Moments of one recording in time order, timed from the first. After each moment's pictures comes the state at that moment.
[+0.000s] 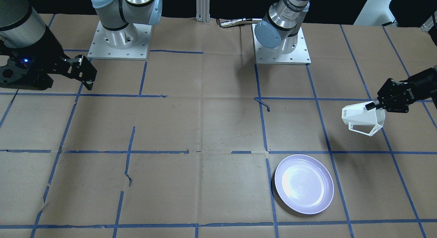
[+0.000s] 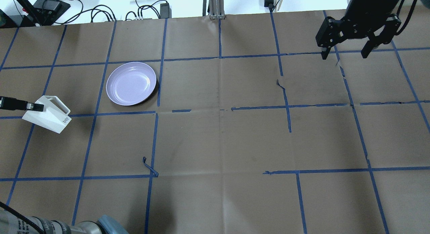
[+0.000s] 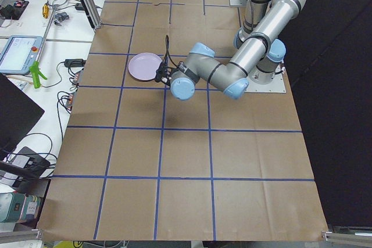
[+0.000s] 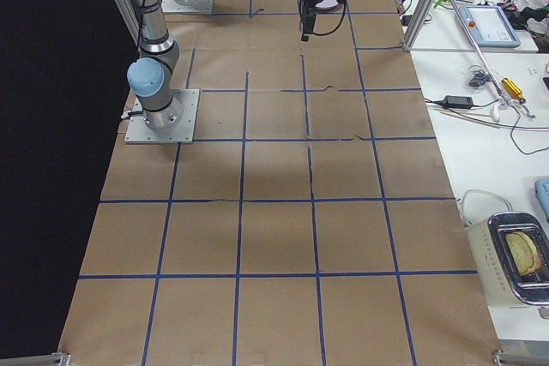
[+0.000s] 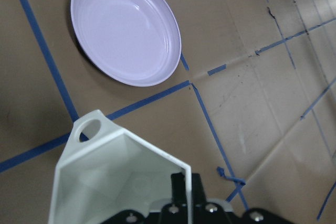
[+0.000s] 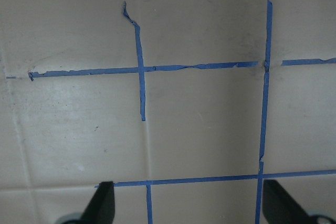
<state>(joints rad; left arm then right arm) -0.77 -1.79 -1.64 -1.78 1.05 1.35 1.47 -1.48 1.43 -1.44 -1.60 -0.06</state>
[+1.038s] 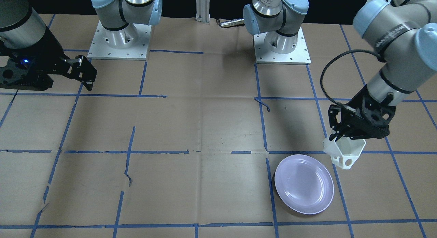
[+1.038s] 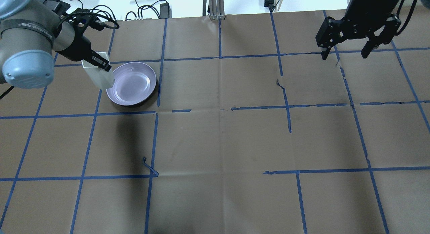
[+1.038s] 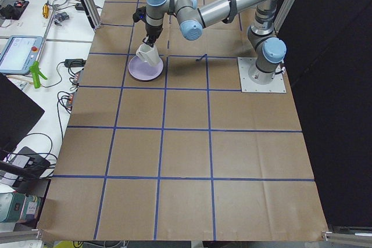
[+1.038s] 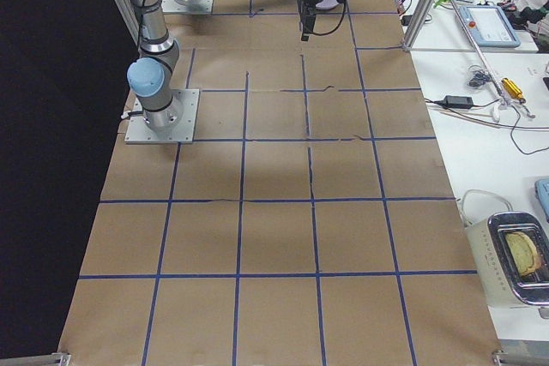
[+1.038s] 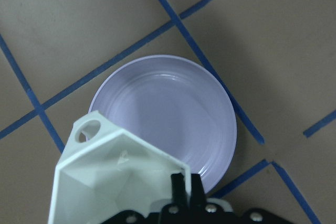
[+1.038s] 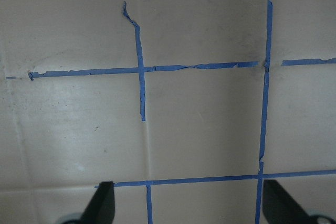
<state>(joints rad) -1.36 -1.79 -1.78 -0.93 1.42 0.78 1.47 -1.48 1.43 -1.44 -1.60 -0.06</state>
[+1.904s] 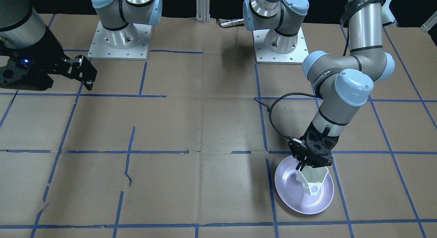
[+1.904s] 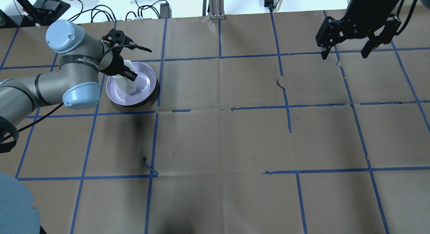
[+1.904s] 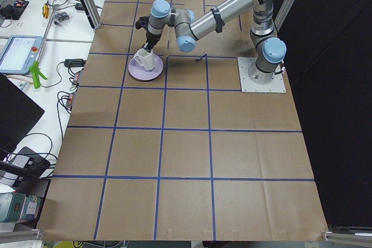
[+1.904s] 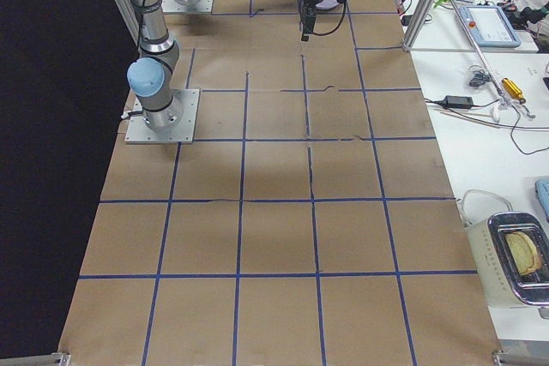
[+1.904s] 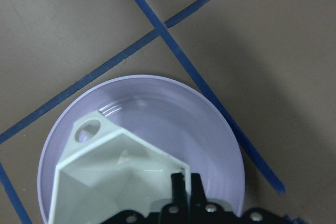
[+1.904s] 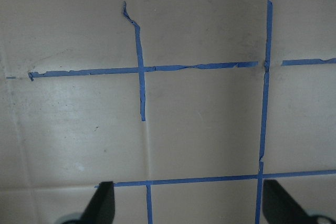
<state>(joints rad) -1.41 -1.91 -1.88 -0.65 1.42 0.75 1.47 -1.48 1.43 -1.44 -1.60 -0.06</state>
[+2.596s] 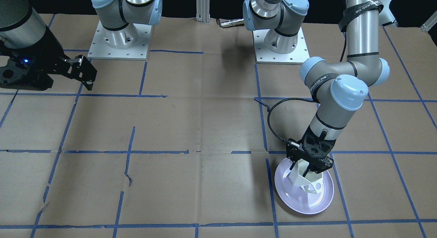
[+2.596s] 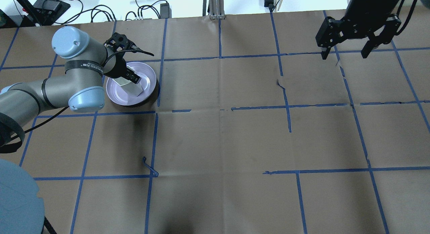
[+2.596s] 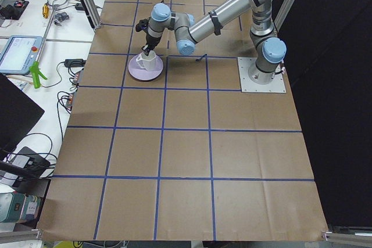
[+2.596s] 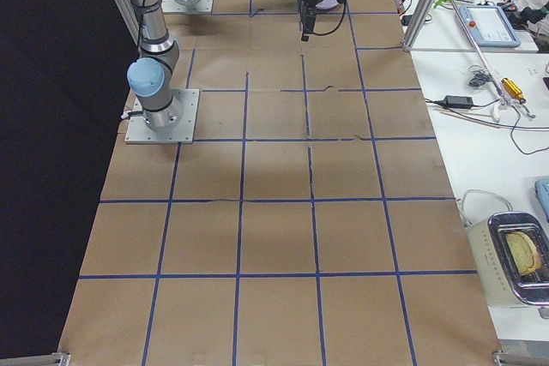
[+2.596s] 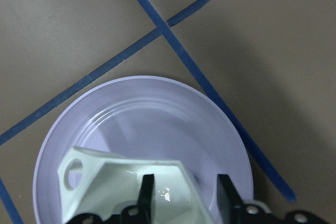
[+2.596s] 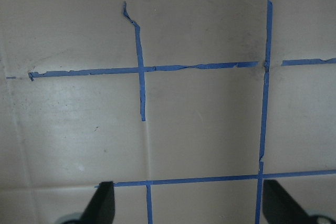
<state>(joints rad) -1.41 -1.93 -1.88 -0.60 1.43 0.75 1.47 -1.48 1.43 -1.44 -1.60 -0.06</state>
